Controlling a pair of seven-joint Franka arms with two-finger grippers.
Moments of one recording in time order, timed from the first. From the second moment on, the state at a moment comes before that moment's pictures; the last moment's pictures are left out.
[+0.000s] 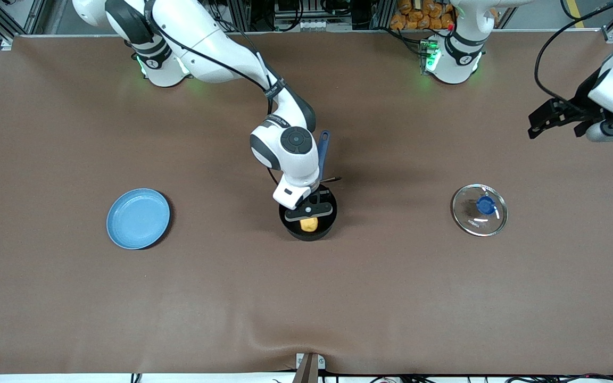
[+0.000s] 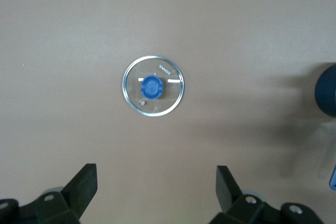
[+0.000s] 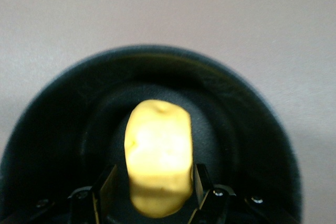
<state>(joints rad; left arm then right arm) 0.04 -0.14 -0.10 -1.75 -0.01 1.62 -0.11 0.76 0.83 0.00 -1.39 -0.12 2.37 0.68</state>
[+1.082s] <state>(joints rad) 0.04 -0.13 -0.10 -1.65 -0.01 1.51 -0.11 0.44 0.16 -0.02 -1.39 0.00 1.56 0.45</state>
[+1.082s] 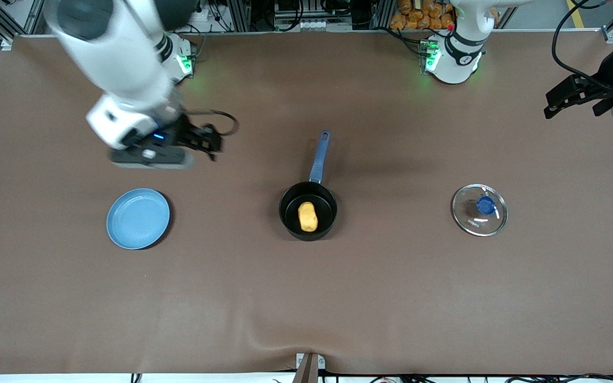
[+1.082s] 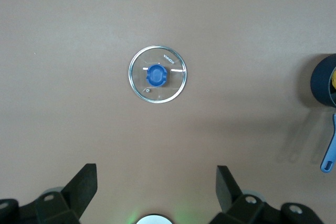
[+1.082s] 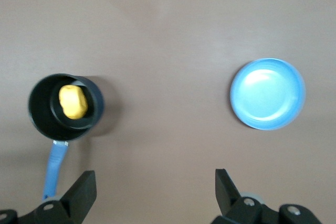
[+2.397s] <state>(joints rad) 0.04 -0.11 -0.10 -1.60 -0.01 1.47 -0.11 -0.05 -0.05 -0.02 -1.55 0.00 1.53 -0.17</state>
